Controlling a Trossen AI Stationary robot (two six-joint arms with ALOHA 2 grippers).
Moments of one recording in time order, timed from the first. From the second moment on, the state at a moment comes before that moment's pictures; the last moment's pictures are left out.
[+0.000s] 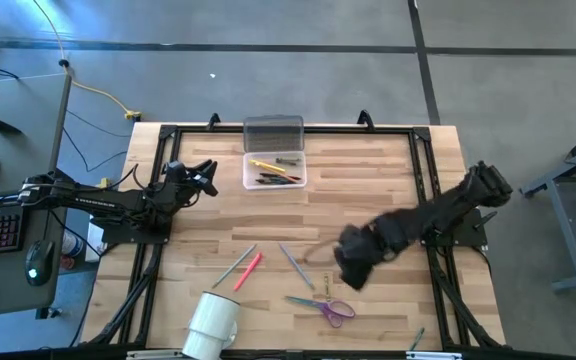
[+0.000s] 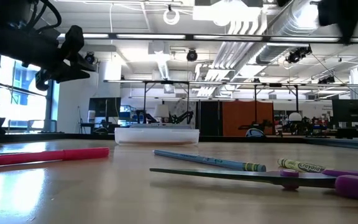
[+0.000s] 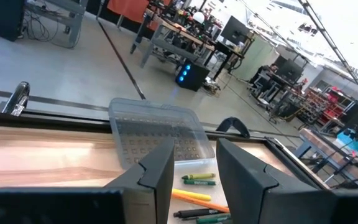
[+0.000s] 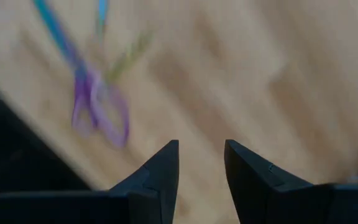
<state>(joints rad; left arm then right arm) -0.02 0.56 0.10 0.36 -0.97 -0.63 0.43 1.62 1.43 -1.25 -0.08 1.12</state>
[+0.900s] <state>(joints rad) -0.02 0.55 0.10 0.49 -0.95 -0.50 1.15 1.66 1.43 -1.25 0.09 0.85</state>
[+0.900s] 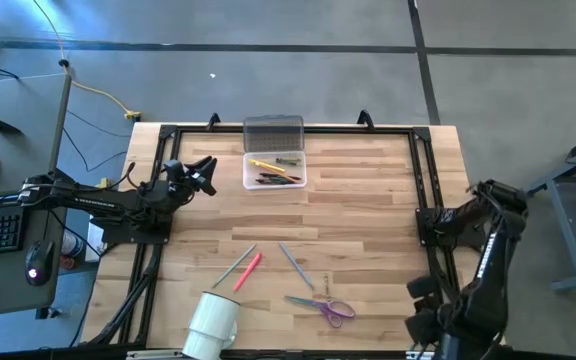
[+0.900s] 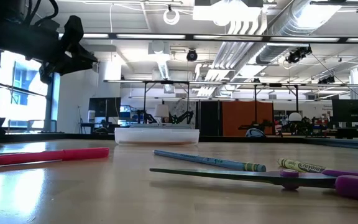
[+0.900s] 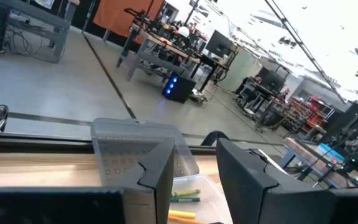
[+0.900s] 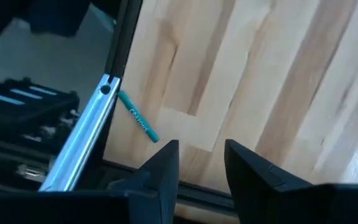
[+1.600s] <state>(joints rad) -0.02 0.55 0.10 0.52 -0.90 -0.53 1.15 1.87 1.42 -1.22 0.08 0.35</state>
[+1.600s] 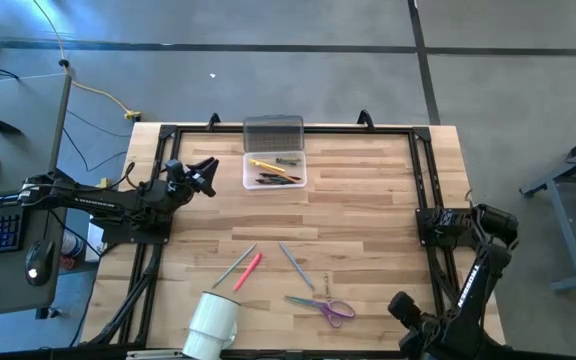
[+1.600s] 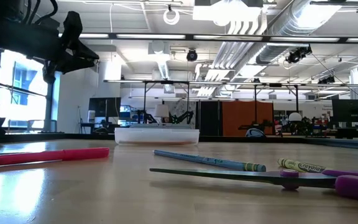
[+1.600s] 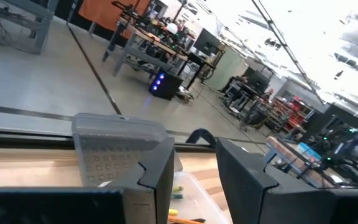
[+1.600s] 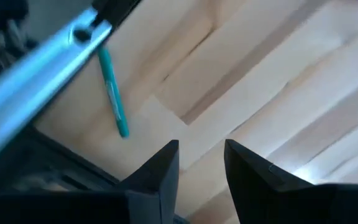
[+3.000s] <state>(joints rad) -0.02 0.55 0.10 0.51 -0.86 -0.61 1.22 1.79 1.09 -0.73 -0.15 0.19</state>
